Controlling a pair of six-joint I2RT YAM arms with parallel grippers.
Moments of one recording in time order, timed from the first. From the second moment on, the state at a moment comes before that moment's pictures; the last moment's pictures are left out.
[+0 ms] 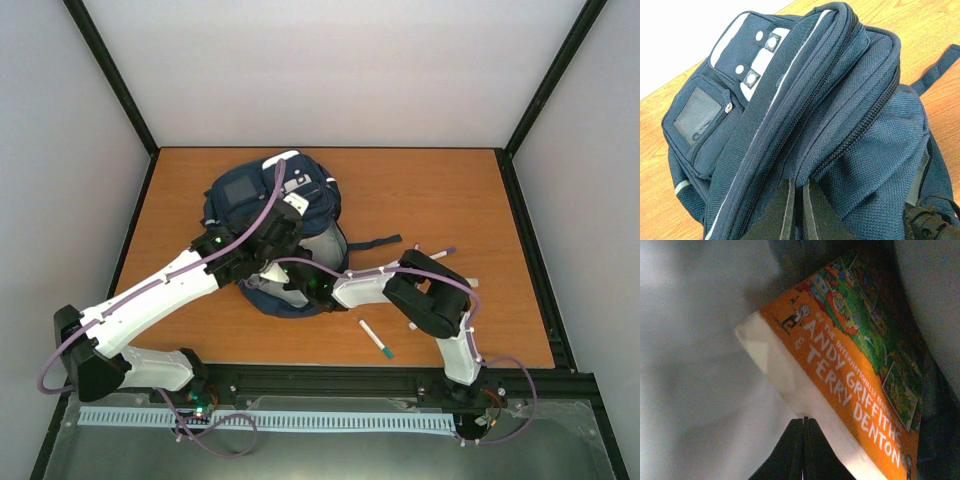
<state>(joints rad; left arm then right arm) -0.87 1.27 1.24 -0.77 -0.52 -0.12 1.05 2.02 1.10 0.36 0.39 -0.86</state>
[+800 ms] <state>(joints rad) -0.88 1.35 1.23 -0.78 -0.47 -0.15 1.05 1.41 0.80 -0.25 0.17 -0.60</state>
